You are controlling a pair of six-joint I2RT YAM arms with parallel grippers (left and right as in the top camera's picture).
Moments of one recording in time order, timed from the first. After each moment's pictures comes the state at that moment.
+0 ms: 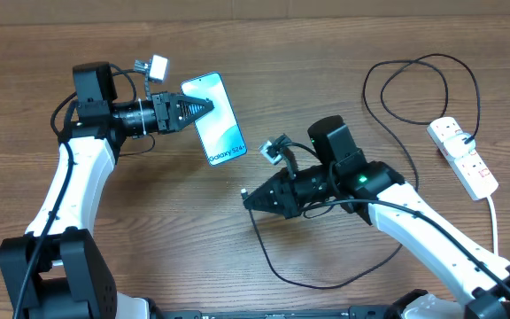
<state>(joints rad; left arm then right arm) 0.09 1.64 1.15 -0.28 1.34 -0.36 0.54 1.44 0.90 -0.31 -1.05 0.21</state>
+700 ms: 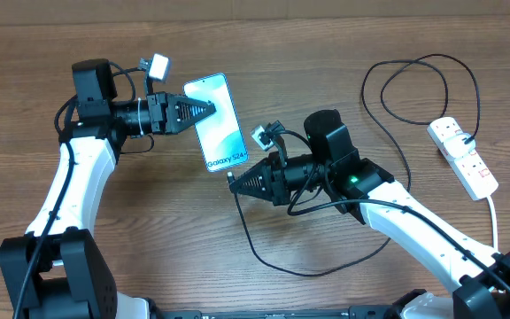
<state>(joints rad) 0.09 1.64 1.15 -0.24 1.53 -0.42 0.55 1.48 0.89 0.04 -1.05 0.36</state>
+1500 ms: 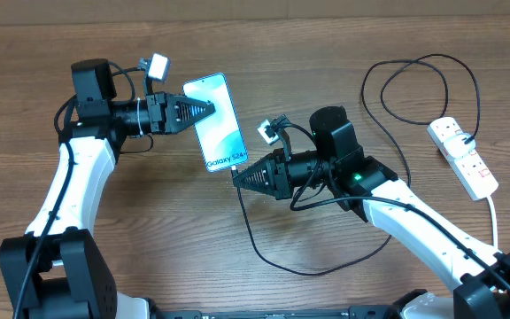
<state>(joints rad) 0.09 1.64 1.15 -0.23 1.53 -0.42 0.53 1.48 0.89 0.06 -1.05 0.45</state>
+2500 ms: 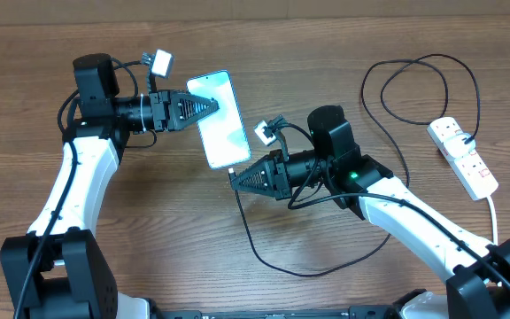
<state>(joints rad) 0.07 1.64 1.15 -0.13 1.53 -0.45 0.52 1.52 0.88 0.11 -1.13 0.48</state>
